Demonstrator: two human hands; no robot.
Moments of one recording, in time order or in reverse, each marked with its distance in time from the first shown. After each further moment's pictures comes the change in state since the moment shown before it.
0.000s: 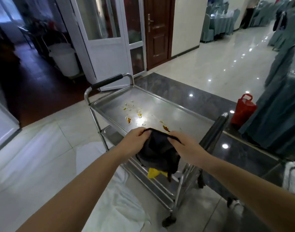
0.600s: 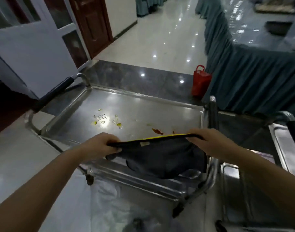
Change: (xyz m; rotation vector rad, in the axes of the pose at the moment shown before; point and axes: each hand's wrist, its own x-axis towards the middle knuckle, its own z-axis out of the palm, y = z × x) left_hand 0.218 -0.089 -0.145 0.473 -0.624 0.206; right_hand 0.083 0.020 -0.013 -0.275 0.200 0.290
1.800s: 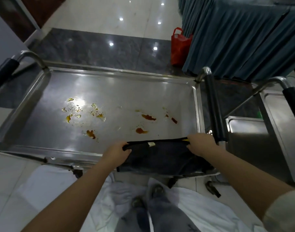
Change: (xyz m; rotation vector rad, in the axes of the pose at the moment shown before) left_hand 0.123 -0.066 0.112 -0.003 -0.021 -0.199; right_hand 0.052 0.085 0.127 -0.608 -0.352 0.574
